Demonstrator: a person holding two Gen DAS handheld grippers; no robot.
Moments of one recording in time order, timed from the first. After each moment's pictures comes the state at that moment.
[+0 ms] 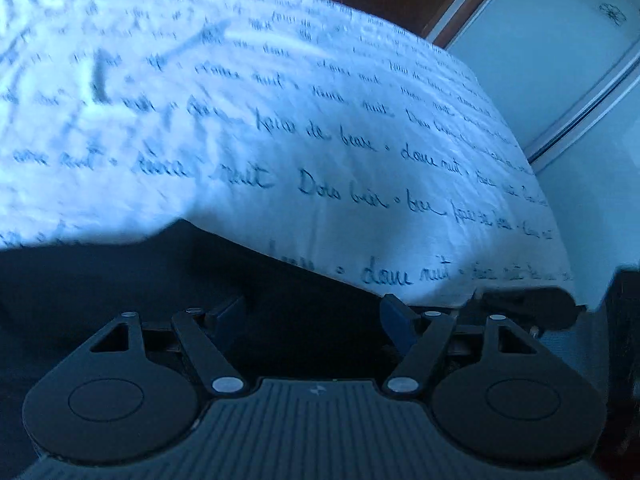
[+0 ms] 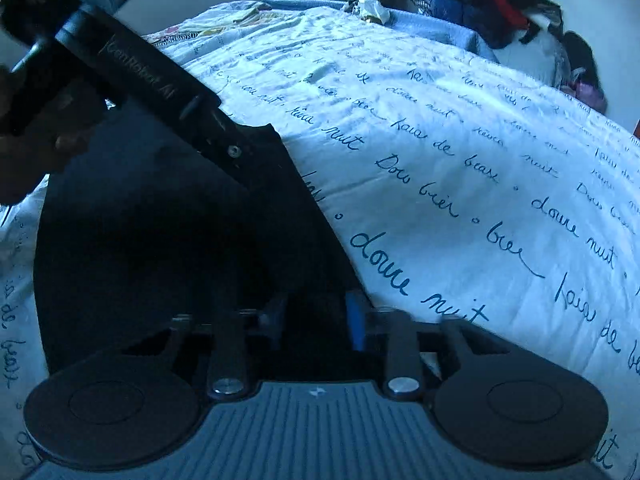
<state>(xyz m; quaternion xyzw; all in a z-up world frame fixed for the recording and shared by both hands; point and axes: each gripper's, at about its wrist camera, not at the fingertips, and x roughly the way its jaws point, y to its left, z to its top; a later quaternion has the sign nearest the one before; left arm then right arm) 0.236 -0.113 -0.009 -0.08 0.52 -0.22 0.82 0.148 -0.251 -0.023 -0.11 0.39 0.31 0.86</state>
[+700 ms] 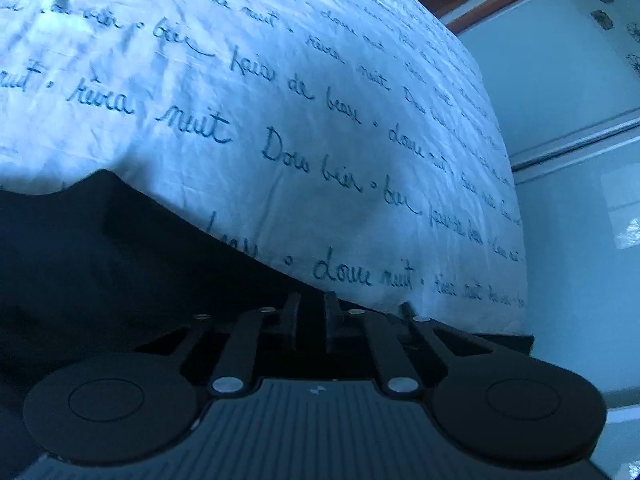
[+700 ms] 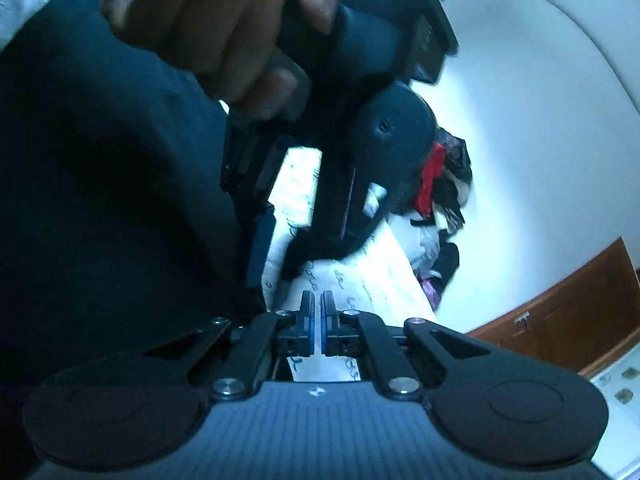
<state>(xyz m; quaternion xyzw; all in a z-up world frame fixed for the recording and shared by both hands) 0.262 -0.128 -0.034 -0.18 0.58 -0.22 0.76 0.069 -0.179 -0.038 -0.47 0.15 0.14 0.86</state>
